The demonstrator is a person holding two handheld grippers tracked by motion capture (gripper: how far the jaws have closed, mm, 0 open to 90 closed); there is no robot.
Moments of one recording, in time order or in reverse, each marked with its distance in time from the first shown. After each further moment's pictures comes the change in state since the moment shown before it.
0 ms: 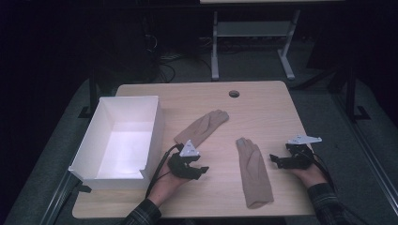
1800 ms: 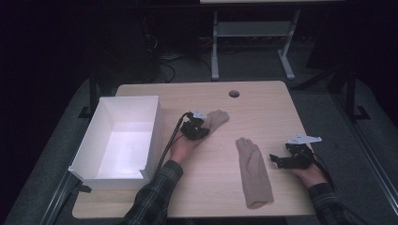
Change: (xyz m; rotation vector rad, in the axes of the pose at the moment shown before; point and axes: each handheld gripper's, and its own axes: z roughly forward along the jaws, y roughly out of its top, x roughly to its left) left arm 0.088 0.056 0.078 0.027 0.093 -0.103; right arm 0.000 0.001 0.001 -0.001 0.006 -0.004
